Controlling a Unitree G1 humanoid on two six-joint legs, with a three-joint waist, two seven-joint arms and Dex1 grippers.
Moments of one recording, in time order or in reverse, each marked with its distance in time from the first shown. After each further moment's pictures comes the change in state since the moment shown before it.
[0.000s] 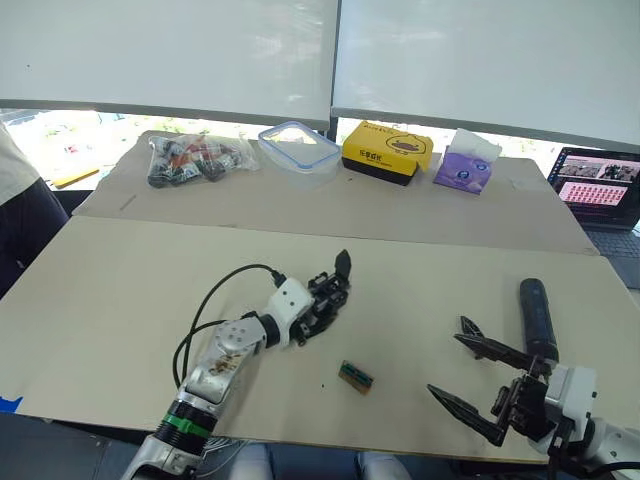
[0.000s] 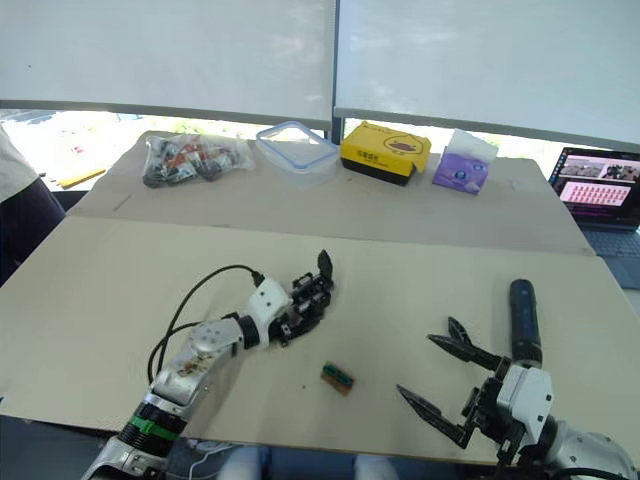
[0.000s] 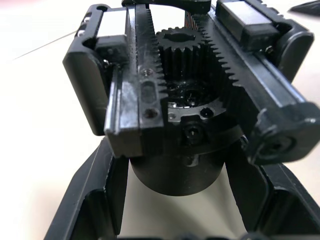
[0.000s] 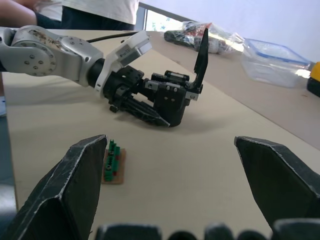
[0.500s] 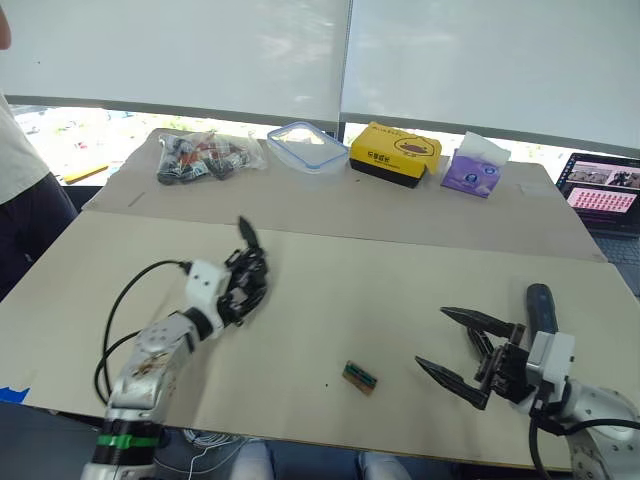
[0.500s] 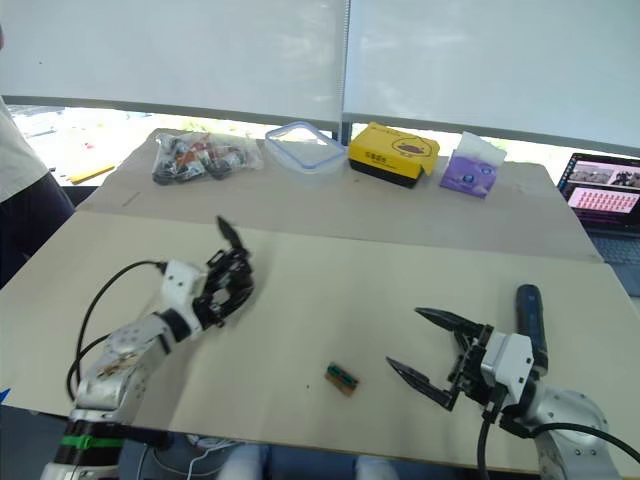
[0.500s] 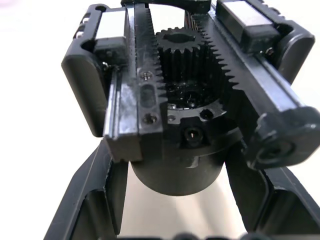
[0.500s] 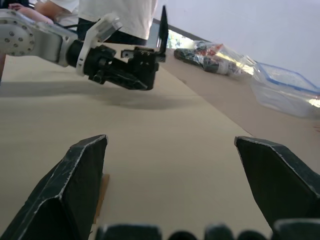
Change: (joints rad) left arm 0.057 0.138 0.276 -0.126 -0.177 0.101 0.052; right arm -0.159 -0.026 0.059 0.093 0.001 0.011 0.028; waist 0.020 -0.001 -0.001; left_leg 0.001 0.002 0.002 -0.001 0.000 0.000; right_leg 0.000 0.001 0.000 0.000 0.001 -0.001
